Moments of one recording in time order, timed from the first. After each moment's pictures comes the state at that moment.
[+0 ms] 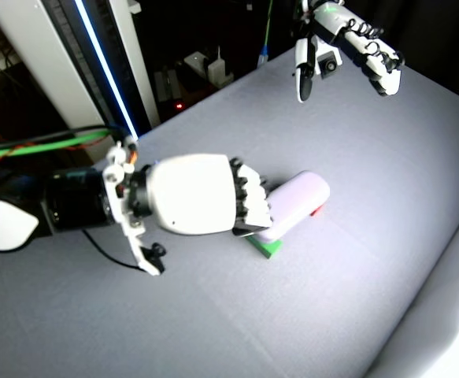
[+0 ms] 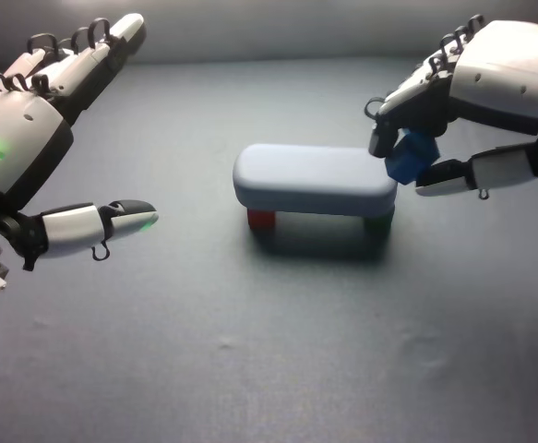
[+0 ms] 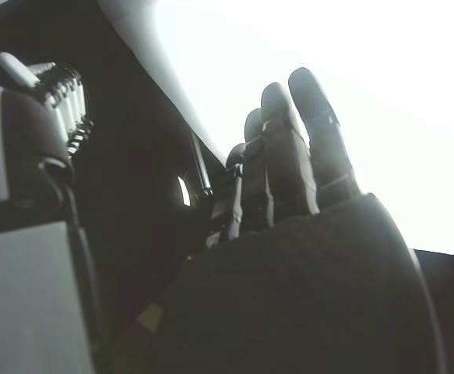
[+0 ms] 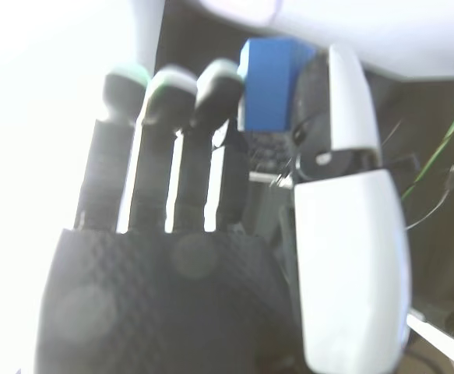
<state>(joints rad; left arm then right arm) 1.03 -0.91 0.97 -0.32 -1.25 0.86 -0.46 -1.14 1.43 -0.60 0.77 -0.34</state>
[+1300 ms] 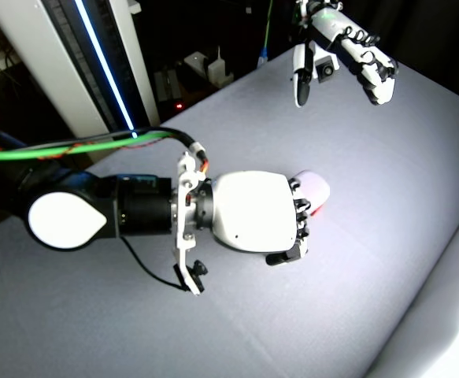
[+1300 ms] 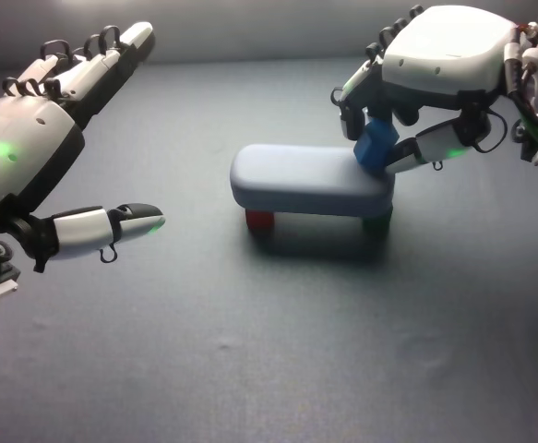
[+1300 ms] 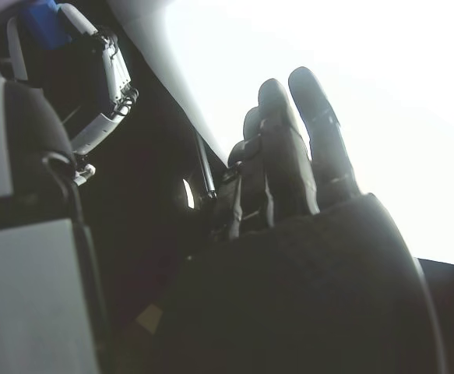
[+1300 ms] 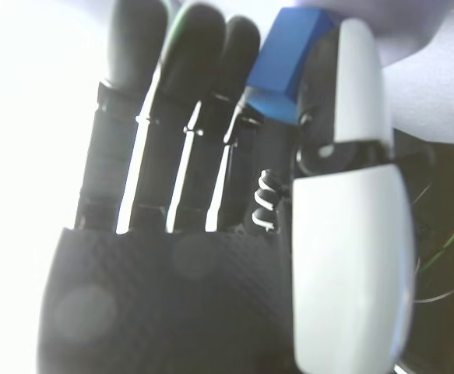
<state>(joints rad) 1.02 -0.93 0.99 -0.30 -1.24 0.84 -0.35 -1.32 1.58 -0.71 0.53 -0.34</state>
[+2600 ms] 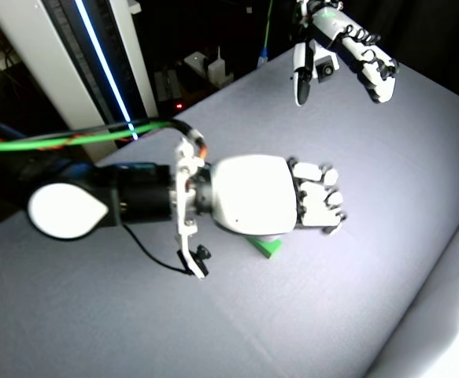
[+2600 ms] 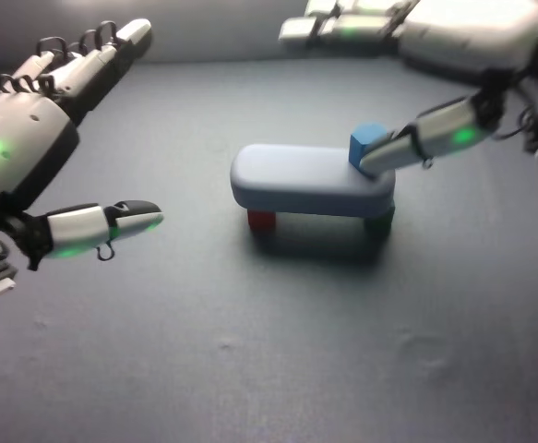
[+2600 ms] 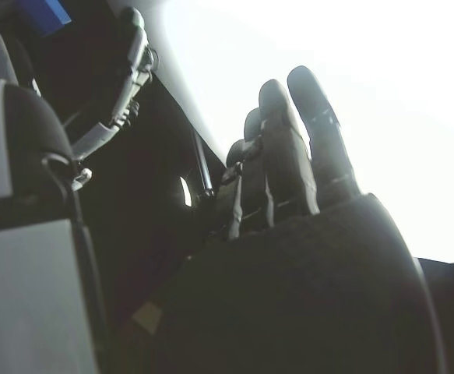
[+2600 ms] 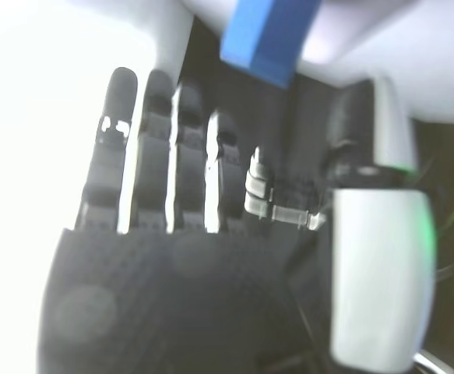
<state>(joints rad) 1.03 -0.91 0.98 -0.31 -1.27 0.83 -0.35 -1.19 1.46 -0.52 0.67 -0.42</state>
